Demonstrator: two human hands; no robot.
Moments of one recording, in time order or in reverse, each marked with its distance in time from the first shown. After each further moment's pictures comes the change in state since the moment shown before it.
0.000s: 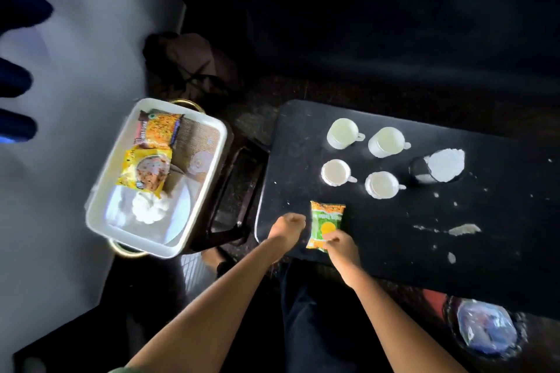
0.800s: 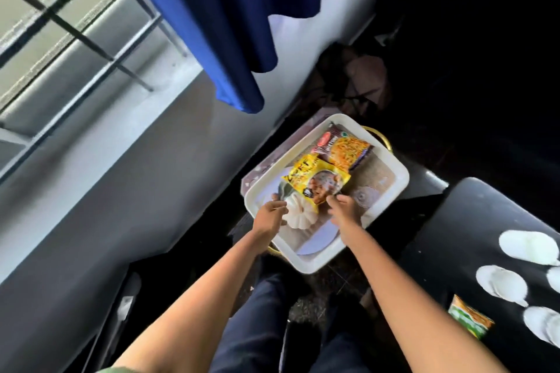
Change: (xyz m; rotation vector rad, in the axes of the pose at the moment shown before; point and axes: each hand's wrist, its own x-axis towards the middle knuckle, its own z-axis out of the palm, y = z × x) left_hand -0.032 -0.142 -0.326 -0.622 0.446 -0.097; right_hand -0.034 -0.271 0.265 0.024 -0.220 -0.208
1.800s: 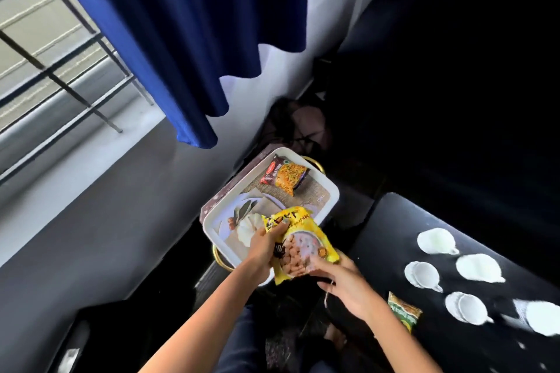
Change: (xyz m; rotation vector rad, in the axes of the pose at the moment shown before) left_hand -0.096 0.014 0.070 -0.461 -0.235 0.022; right_hand -0.137 0.051 -0.136 0.336 -0.369 -0.006
